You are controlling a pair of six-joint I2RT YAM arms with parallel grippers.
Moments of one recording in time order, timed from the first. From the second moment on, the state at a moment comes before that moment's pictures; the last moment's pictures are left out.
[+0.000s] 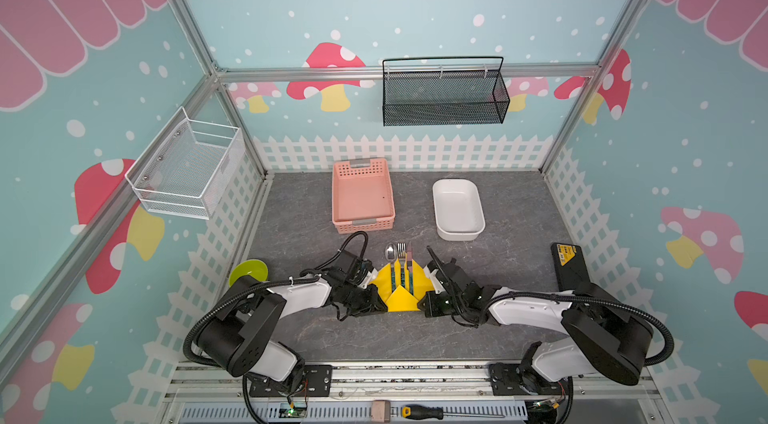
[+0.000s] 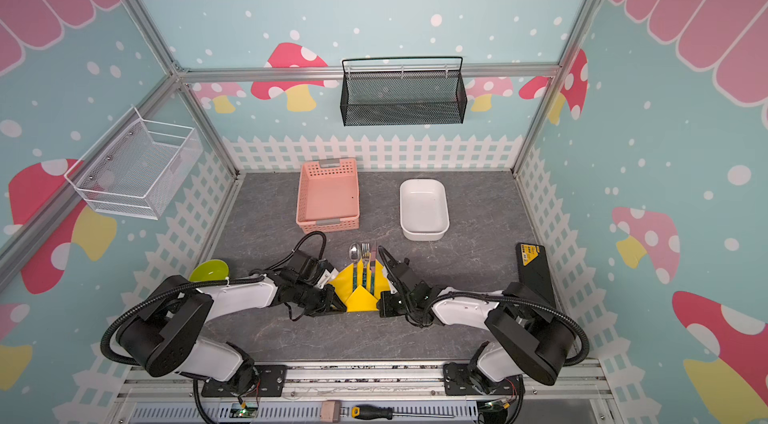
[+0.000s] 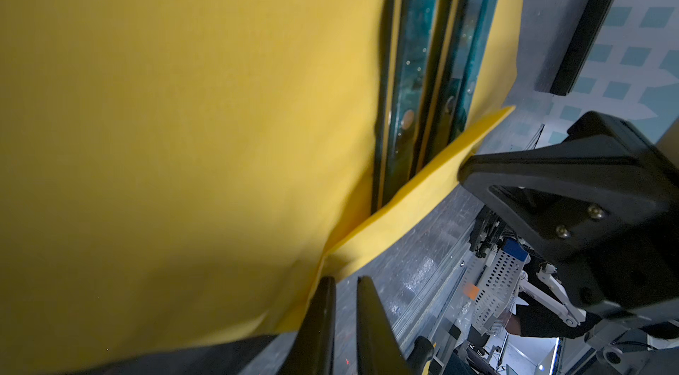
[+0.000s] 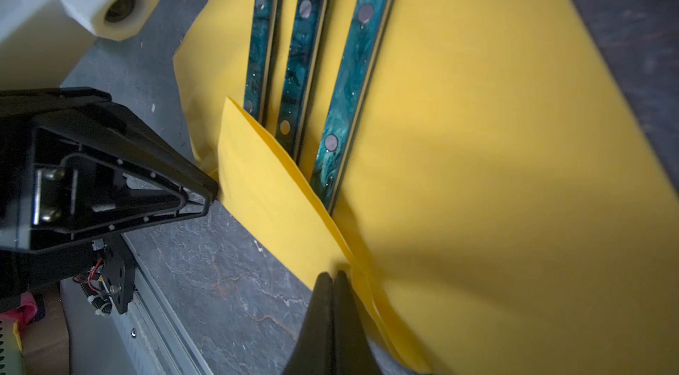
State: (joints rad) left arm -0.52 1.50 0.54 -0.20 0.70 -0.66; right arm 0.84 1.44 0.50 0.05 -0.26 0.72
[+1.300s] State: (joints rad) left arm -0.57 1.54 0.65 -0.32 0.58 -0.61; right arm 0.83 1.50 0.54 0.04 -0.30 0.71
